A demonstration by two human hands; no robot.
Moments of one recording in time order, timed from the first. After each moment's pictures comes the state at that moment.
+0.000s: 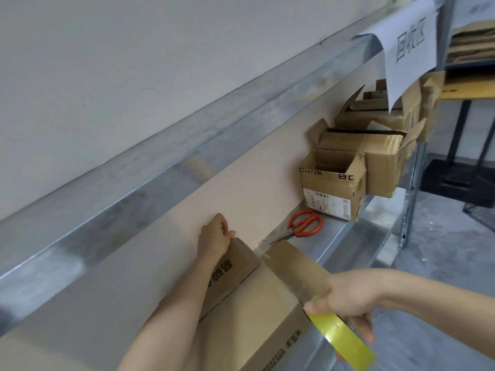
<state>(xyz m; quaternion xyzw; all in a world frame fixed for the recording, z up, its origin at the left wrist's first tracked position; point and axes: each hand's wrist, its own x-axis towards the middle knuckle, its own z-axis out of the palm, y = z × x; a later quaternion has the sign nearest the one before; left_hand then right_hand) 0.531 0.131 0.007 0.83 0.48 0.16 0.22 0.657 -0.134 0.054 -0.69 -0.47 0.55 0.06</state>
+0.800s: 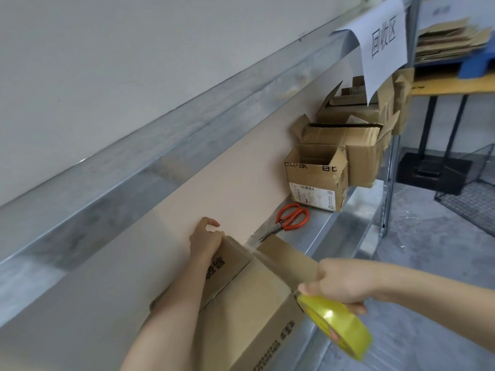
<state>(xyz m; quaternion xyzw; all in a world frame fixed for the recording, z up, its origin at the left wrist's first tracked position) 0.533 0.129 -0.007 0.72 0.54 0.21 0.38 0.646 -0.145 0.060 -0.74 -0.45 0.49 0.12</state>
